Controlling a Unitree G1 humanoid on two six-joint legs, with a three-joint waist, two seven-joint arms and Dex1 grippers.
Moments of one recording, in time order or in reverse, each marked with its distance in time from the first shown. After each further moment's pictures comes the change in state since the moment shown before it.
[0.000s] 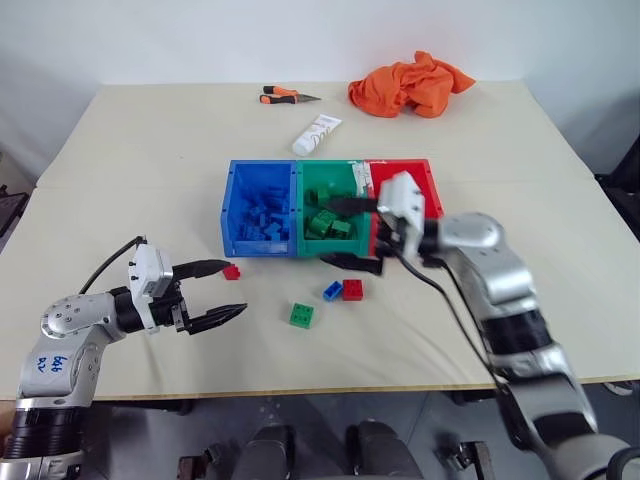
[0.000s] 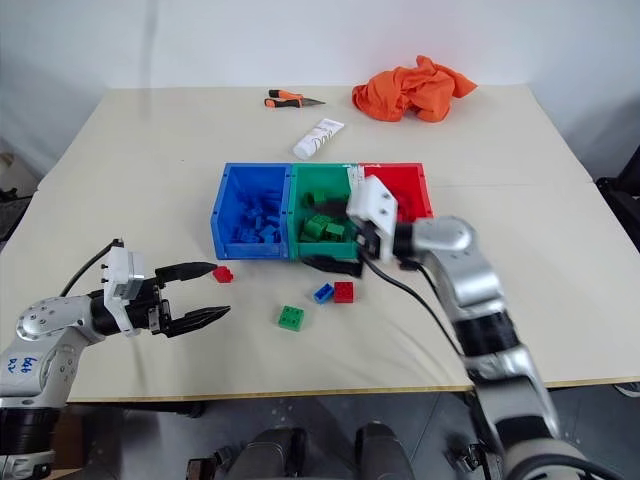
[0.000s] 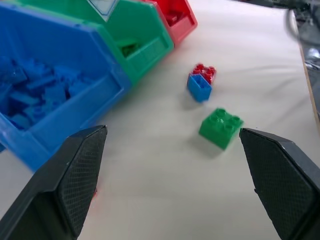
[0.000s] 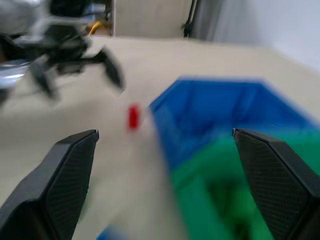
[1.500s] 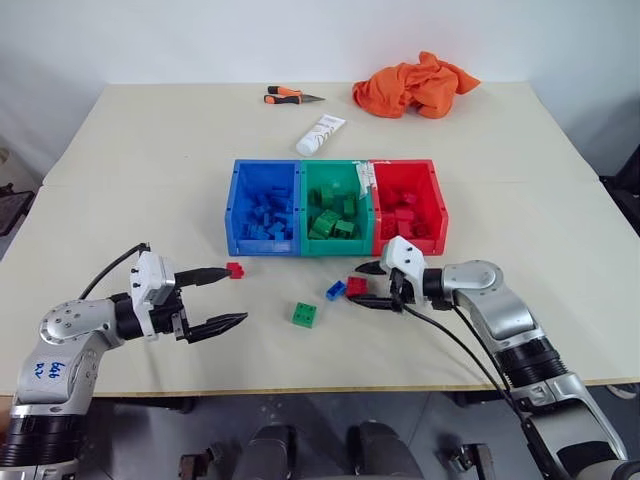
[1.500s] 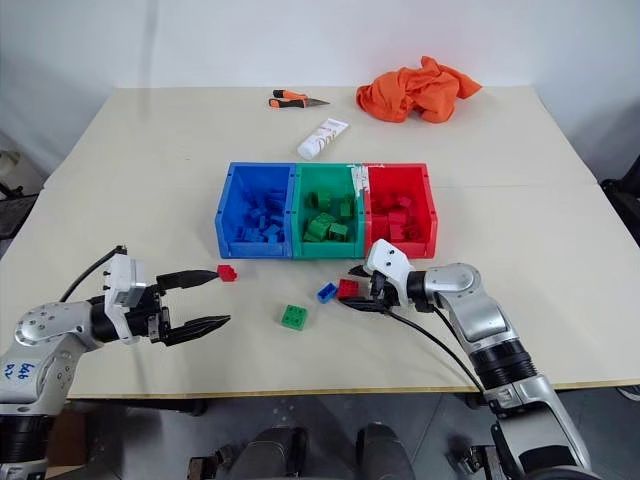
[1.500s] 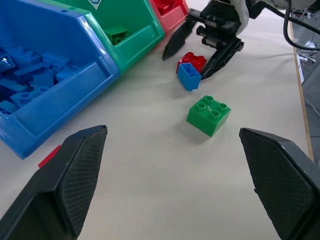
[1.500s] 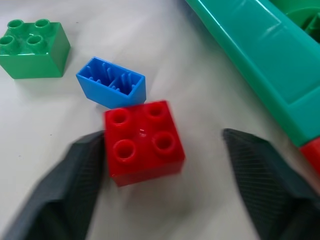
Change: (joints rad) left arm 0.058 0.002 0.000 -0.068 -0.006 0.012 0.040; right arm 0.015 0.067 0.161 0.266 -0.232 -0.078 -0.119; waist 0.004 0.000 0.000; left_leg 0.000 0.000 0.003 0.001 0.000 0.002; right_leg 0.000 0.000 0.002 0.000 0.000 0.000
